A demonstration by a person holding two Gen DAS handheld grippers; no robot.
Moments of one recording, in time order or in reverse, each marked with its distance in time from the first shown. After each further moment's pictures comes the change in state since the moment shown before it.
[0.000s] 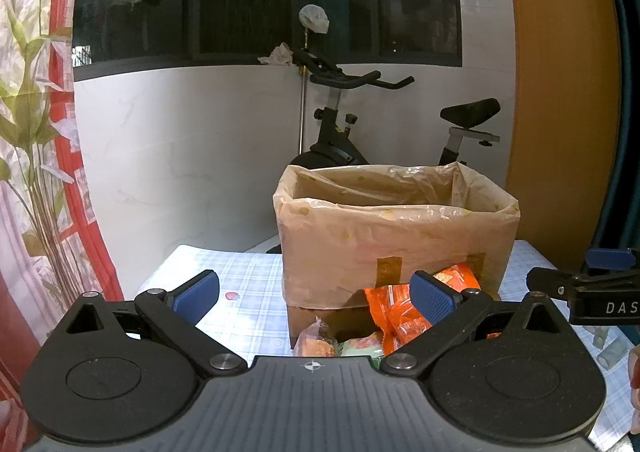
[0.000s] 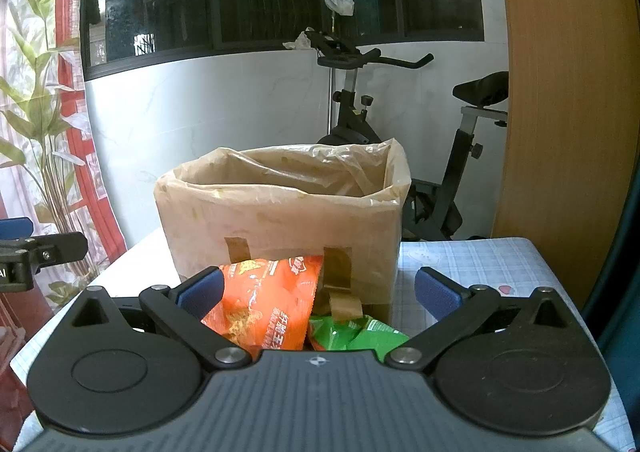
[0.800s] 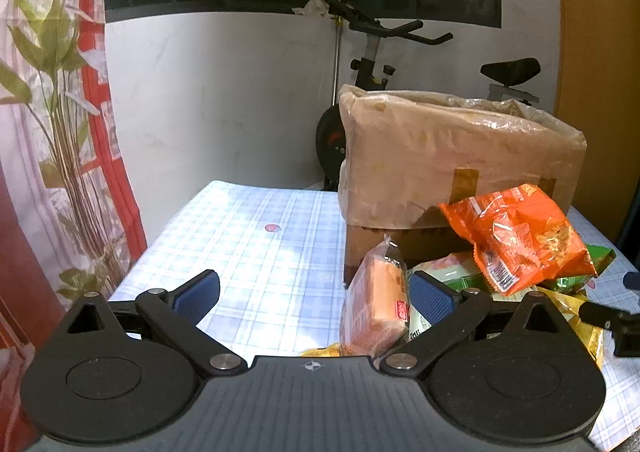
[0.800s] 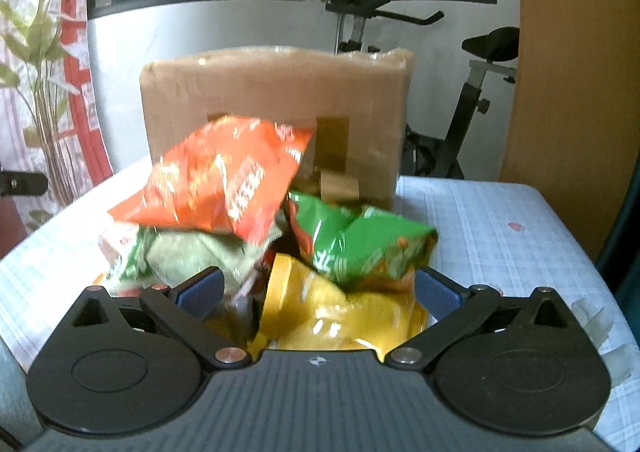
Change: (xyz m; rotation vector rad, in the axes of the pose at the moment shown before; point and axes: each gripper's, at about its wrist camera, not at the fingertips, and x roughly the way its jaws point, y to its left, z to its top) left arm 0.034 0.049 -0.059 -0.052 0.126 0.063; right arm 0.041 -0.010 -0.097 -0.077 0.125 -0.004
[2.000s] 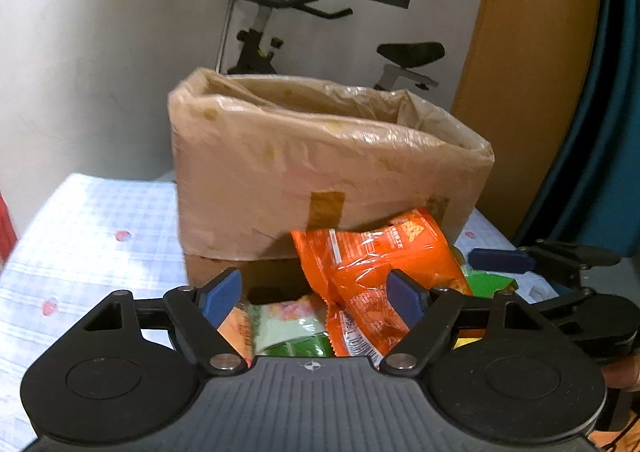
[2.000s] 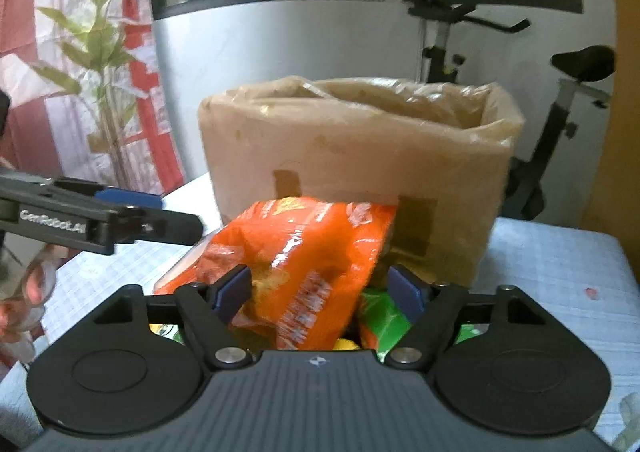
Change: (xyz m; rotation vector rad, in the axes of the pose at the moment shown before) left arm 0.065 -0.060 0.039 0.003 0.096 -0.384; right arm 0.037 0.001 0.075 -0.063 0.013 0.290
